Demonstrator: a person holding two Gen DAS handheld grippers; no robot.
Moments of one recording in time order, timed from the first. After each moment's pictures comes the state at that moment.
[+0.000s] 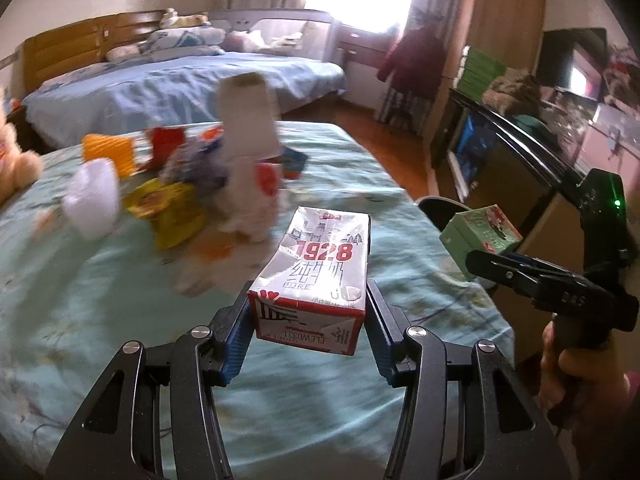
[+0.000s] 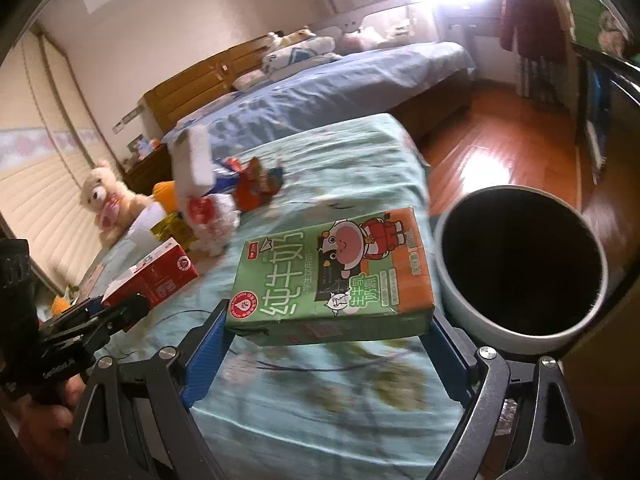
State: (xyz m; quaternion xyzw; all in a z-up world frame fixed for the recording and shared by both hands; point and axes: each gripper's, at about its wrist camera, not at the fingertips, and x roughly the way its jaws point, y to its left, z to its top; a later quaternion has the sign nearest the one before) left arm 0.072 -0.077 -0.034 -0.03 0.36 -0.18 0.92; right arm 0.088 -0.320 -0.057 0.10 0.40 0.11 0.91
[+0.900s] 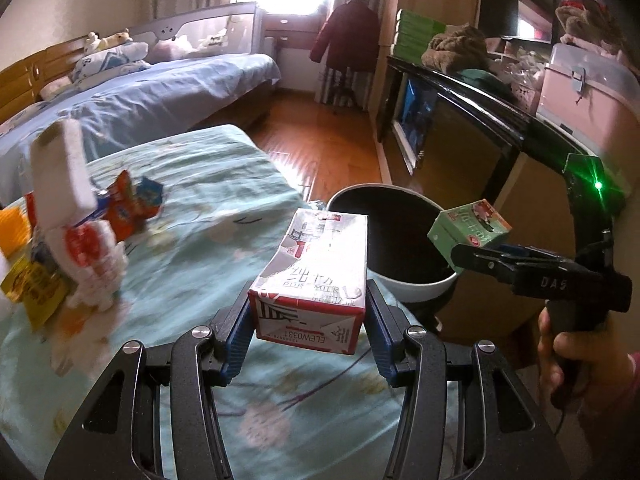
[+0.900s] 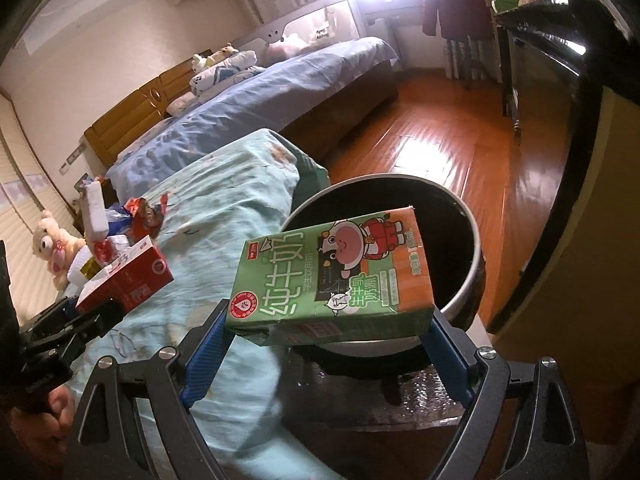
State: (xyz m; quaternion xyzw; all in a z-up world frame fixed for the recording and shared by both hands) left arm 0.107 -0.202 -0.034 0.04 0.36 -0.26 0.89; right arm 0.087 -0.438 -0.068 0.14 0.41 0.02 0.90
